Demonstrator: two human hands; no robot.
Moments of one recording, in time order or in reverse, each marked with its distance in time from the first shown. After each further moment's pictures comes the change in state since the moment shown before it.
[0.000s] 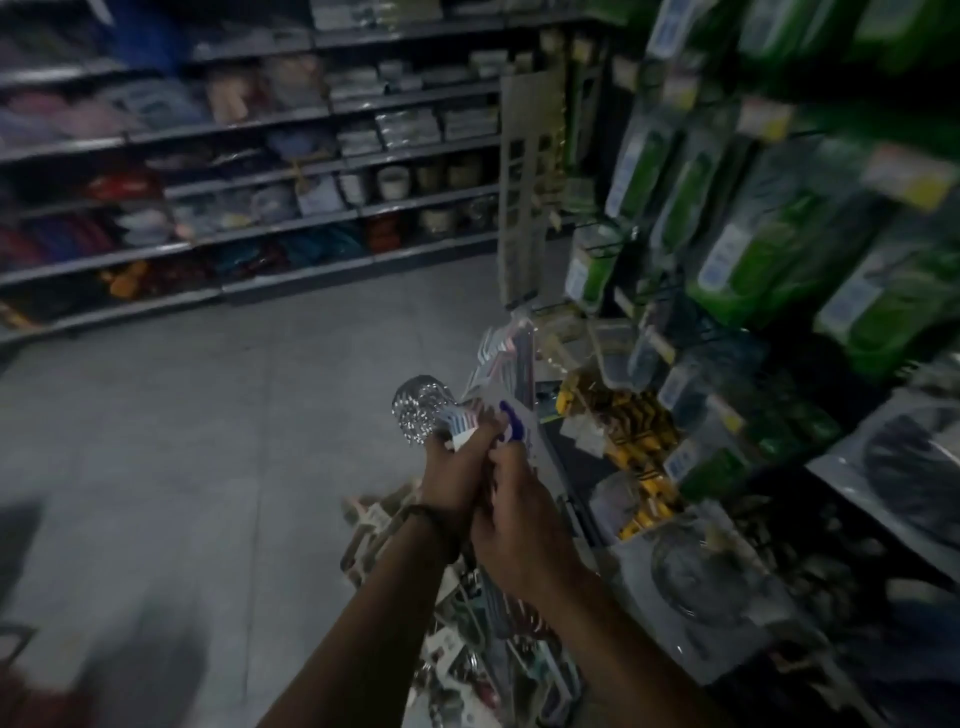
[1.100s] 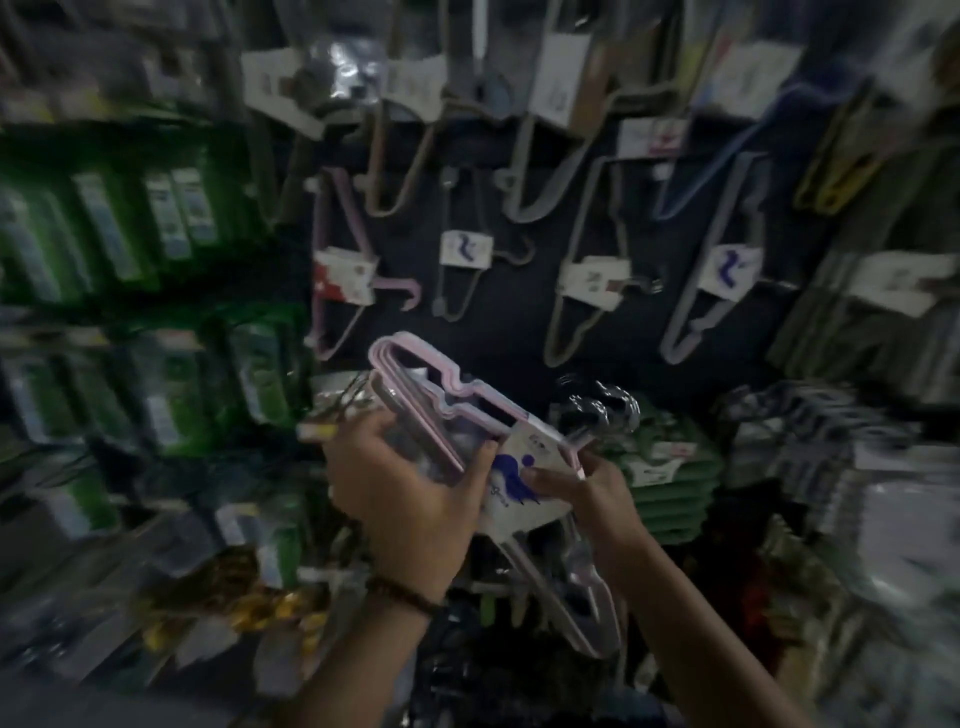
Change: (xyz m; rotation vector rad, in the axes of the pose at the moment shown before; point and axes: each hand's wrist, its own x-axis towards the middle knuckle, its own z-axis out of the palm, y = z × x) left_hand -0.388 -0.081 0.203 0.421 -0.574 1.295; right_hand -0.448 -0.080 -0.288 0.536 1.258 0.522
